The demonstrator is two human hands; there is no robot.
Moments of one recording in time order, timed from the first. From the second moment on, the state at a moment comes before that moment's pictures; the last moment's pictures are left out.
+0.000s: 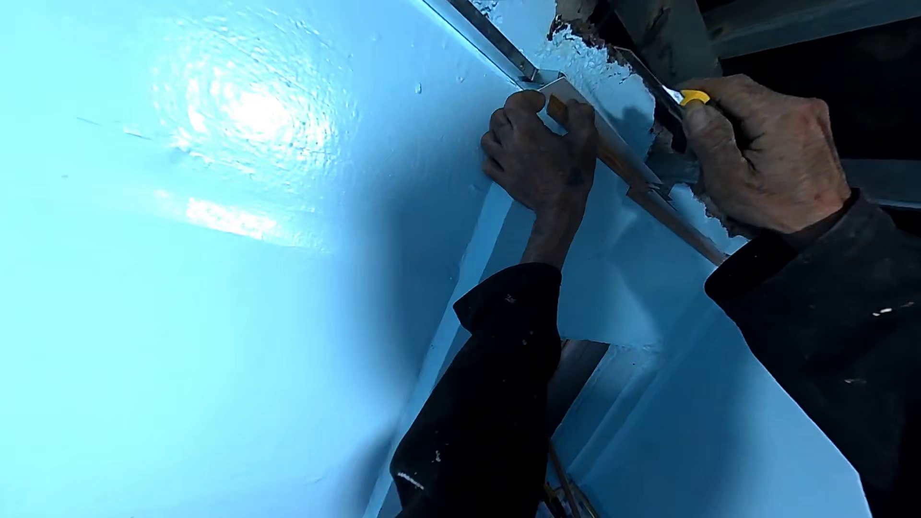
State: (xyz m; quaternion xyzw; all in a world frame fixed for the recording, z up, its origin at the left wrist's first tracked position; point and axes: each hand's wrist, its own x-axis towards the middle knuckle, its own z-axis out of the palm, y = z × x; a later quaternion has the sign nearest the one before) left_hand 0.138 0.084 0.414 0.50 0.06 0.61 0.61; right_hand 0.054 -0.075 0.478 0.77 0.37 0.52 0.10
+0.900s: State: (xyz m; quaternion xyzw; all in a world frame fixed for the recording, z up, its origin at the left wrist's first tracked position) left_hand 0.140 0.053 0.418 0.49 0.15 0.60 0.61; right_hand 0.030 -0.009 0.519 0.79 0.34 0.43 0.29
